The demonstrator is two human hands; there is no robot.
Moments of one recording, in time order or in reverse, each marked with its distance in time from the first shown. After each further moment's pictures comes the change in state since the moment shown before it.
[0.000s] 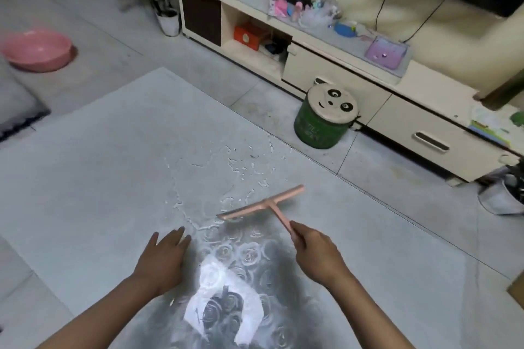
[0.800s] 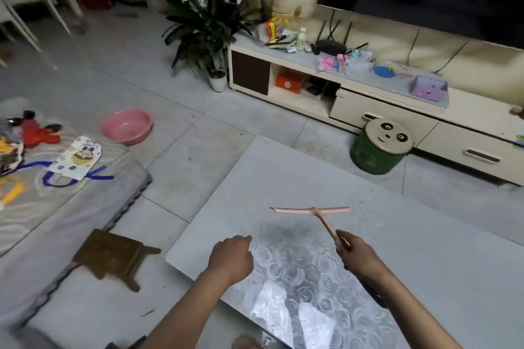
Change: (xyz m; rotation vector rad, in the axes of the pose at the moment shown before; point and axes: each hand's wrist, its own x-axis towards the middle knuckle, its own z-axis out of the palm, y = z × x) left_hand -0.083 -0.376 -0.204 -0.288 0.059 0.163; right_hand -0.009 -0.429 0.014 0.306 0.054 0.260
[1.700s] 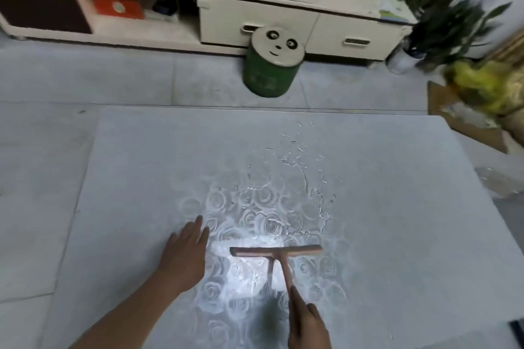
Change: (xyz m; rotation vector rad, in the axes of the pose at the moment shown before) left_hand 0.315 -0.049 0.140 0.625 -0.256 0.498; right_hand 0.092 0.069 0.224 0.090 0.177 0.632
